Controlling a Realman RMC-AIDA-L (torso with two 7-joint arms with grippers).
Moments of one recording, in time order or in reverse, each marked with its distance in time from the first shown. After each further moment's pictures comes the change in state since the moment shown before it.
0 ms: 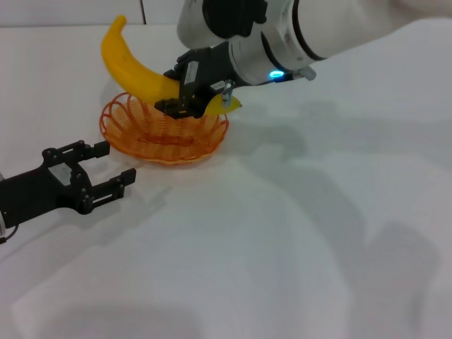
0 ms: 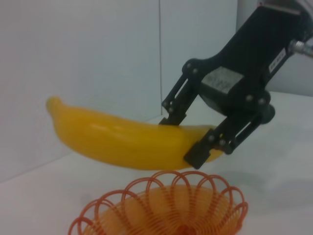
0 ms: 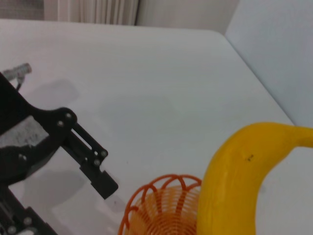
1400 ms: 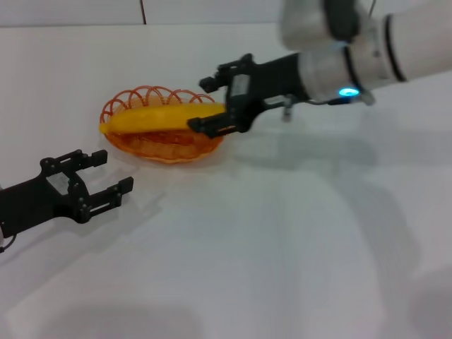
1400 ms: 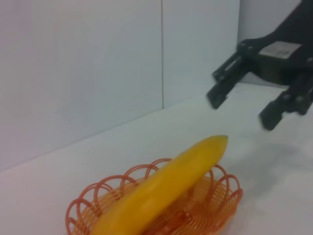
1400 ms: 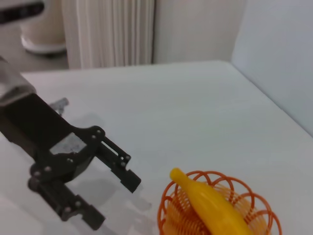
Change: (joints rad) left arm 0.012 0.000 -0.008 -0.027 -0.001 0.005 0.024; right arm -0.235 -0.011 0.230 -0.114 0.173 -0.237 -0.247
